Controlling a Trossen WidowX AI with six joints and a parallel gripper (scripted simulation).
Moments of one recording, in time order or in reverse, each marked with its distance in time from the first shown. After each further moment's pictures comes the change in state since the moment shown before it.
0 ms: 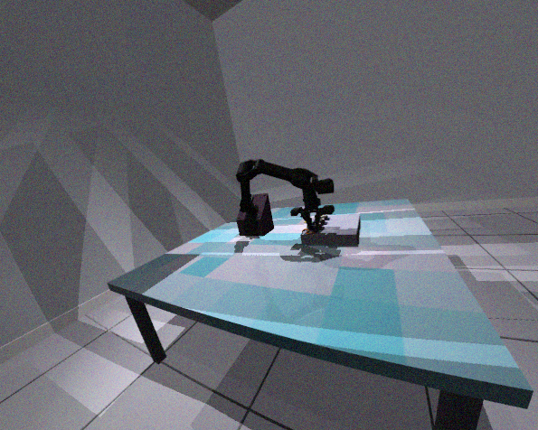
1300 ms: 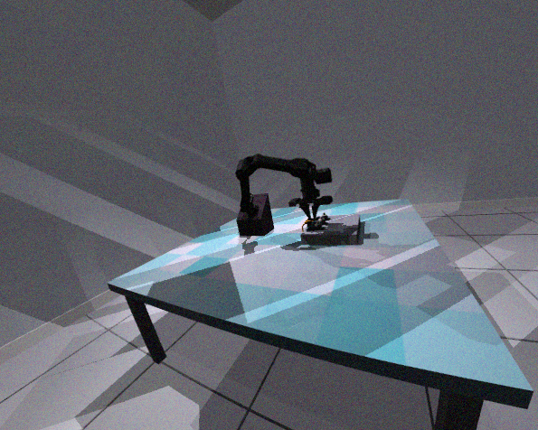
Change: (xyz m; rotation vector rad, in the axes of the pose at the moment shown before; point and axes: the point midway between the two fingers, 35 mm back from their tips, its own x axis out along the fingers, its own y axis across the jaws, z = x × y) arm -0.042 0.005 0.005 0.072 0.003 -0.001
